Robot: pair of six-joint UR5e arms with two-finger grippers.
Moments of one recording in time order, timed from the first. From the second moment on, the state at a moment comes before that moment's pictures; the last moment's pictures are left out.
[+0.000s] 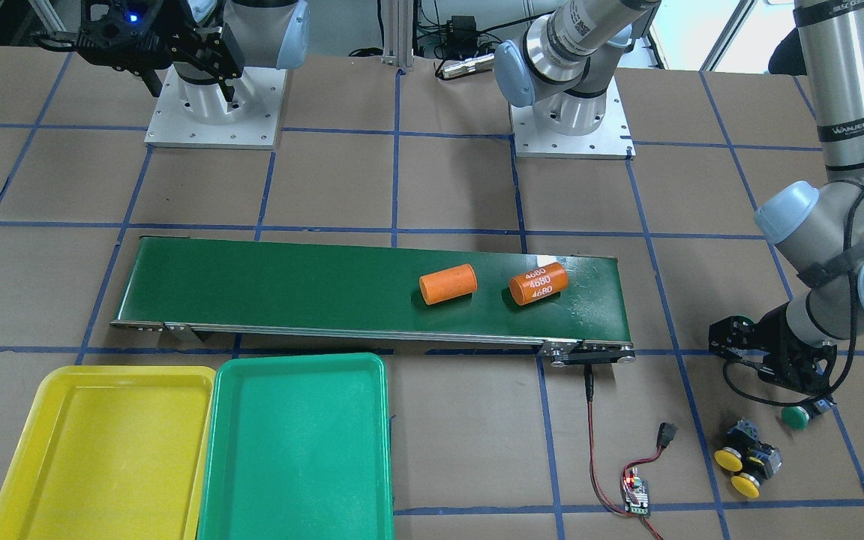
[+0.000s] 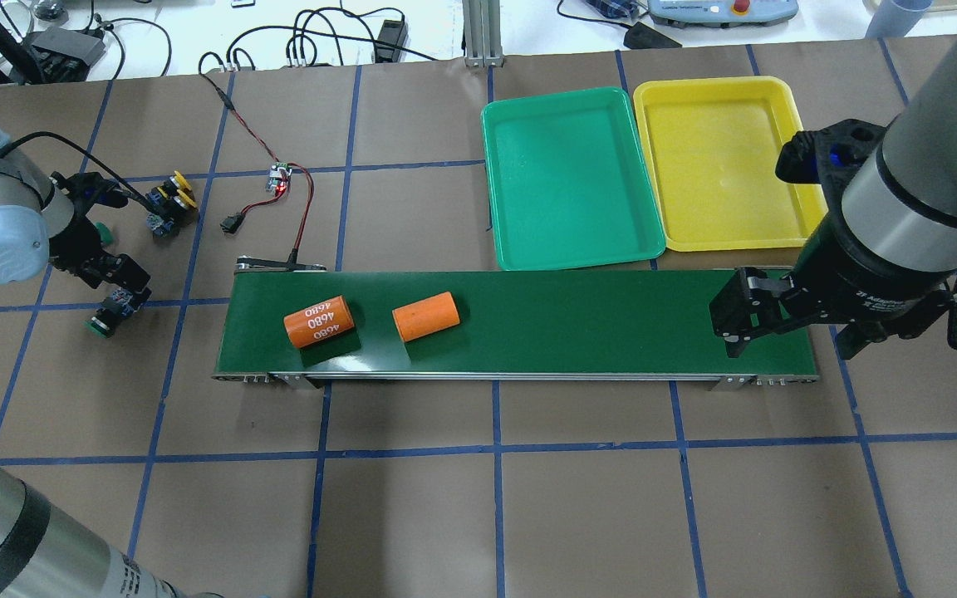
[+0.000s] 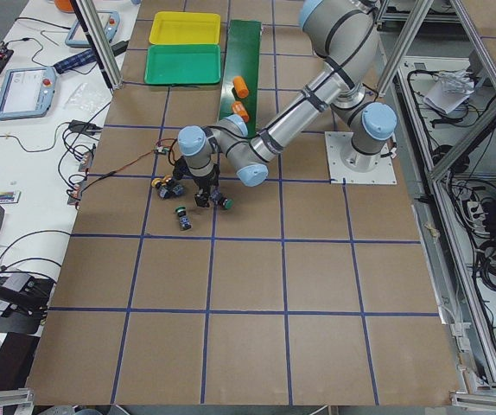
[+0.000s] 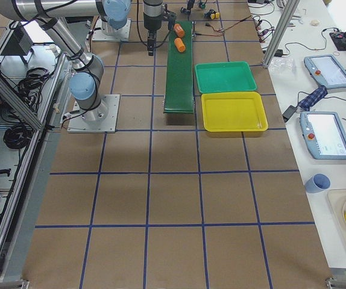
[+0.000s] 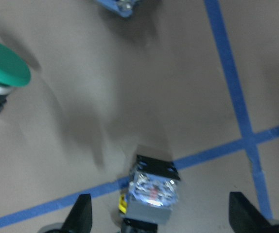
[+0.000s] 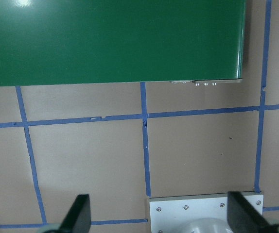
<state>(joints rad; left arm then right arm) -1.04 -2.08 -1.75 -0.98 1.63 0.84 1.53 -1.90 1.84 -1.42 -1.56 0.02</state>
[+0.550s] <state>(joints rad) -1.03 -2.05 -1.76 -1.05 1.64 0.87 1.53 -1.90 1.84 -1.42 -1.56 0.02</state>
